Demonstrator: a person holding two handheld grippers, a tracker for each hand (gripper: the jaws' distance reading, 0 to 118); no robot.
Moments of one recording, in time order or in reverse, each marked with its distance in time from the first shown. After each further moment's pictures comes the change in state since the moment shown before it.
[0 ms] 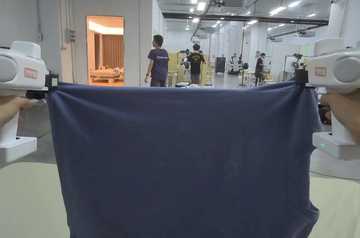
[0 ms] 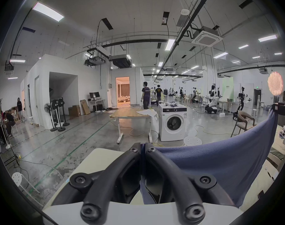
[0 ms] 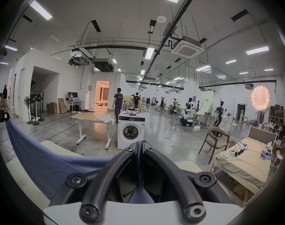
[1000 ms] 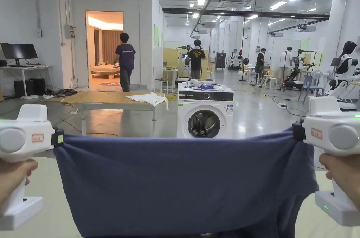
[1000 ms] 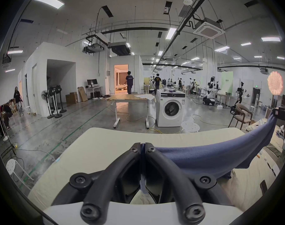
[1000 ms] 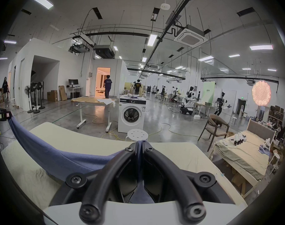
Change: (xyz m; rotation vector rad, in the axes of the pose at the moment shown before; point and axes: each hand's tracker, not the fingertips) left arm -0.006 -0.145 0.000 -0.116 -0.035 0.045; right arm -0.010 -0.136 0.031 -0.129 0.009 0.025
